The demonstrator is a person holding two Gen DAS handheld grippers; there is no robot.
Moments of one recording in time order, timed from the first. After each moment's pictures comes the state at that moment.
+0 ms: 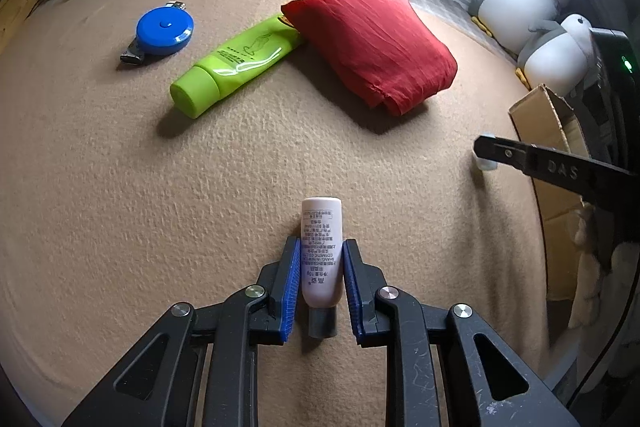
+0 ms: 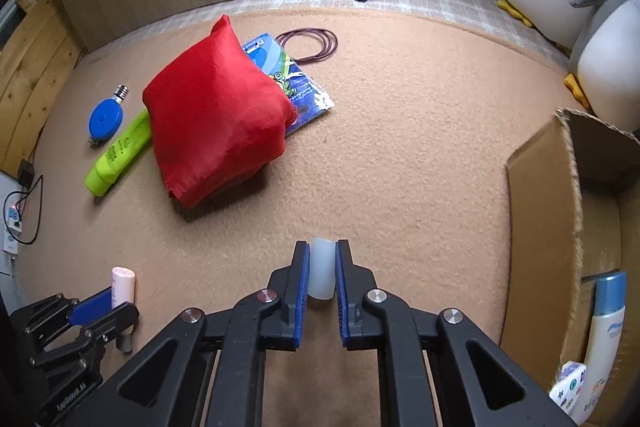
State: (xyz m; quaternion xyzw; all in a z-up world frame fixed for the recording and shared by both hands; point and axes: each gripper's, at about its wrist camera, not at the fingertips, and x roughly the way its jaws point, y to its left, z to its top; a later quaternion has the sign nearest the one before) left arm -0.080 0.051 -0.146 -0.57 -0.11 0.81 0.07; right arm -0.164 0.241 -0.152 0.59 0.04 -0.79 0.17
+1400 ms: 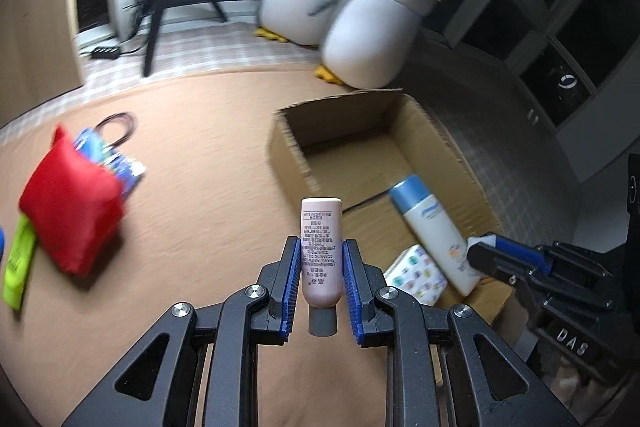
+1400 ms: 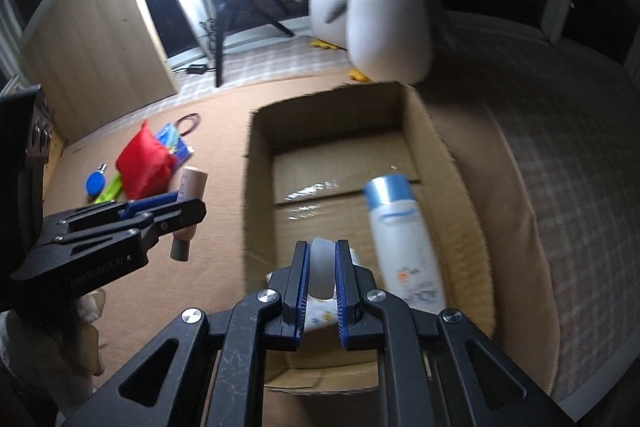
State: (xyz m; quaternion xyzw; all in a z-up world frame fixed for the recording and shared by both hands) left arm -0.131 0.300 -0.075 -0.52 -0.02 0.81 0.27; right arm -0.080 0.436 -0.068 0.51 -0.05 -0.86 0.06
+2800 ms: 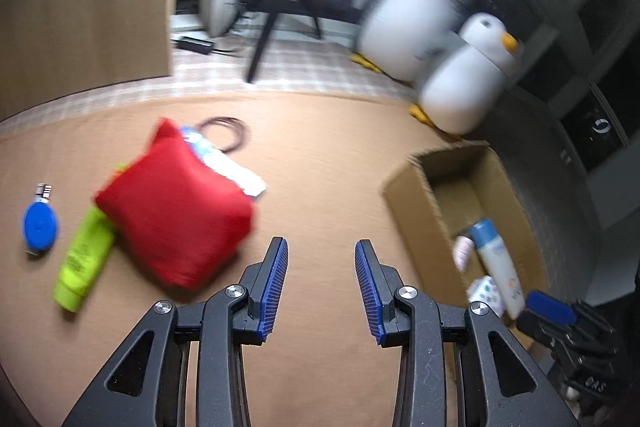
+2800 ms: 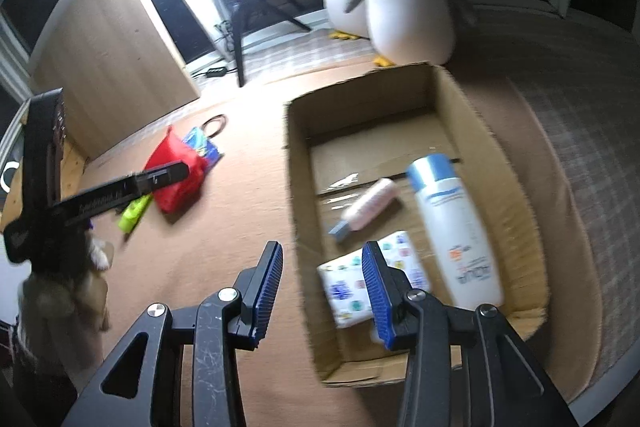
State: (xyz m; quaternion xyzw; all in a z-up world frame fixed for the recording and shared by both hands) left arm -0.171 0.180 -0.070 -0.51 -0.06 0.84 0.17; right arm -0.074 0.406 -0.067 0.51 -0.11 -0.85 0.10
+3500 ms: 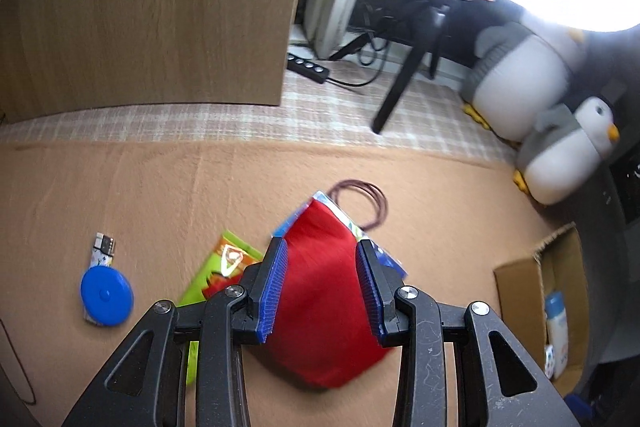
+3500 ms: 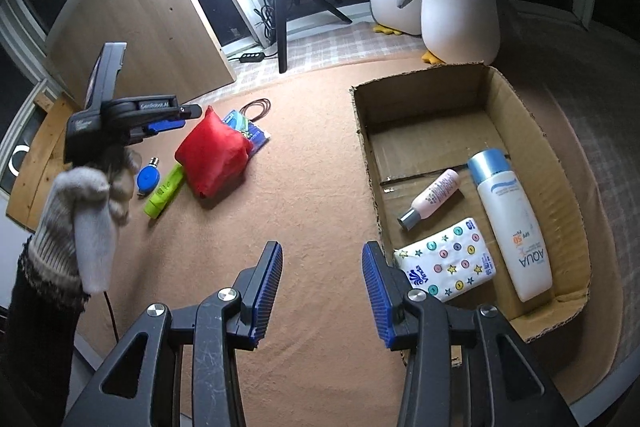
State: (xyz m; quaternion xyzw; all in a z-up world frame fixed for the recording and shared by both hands) left arm -0.270 0.095 -0.092 -0.53 -0.08 0.84 0.08; right arm -0.066 0.357 -0.060 0.52 -0.10 -0.84 0.11
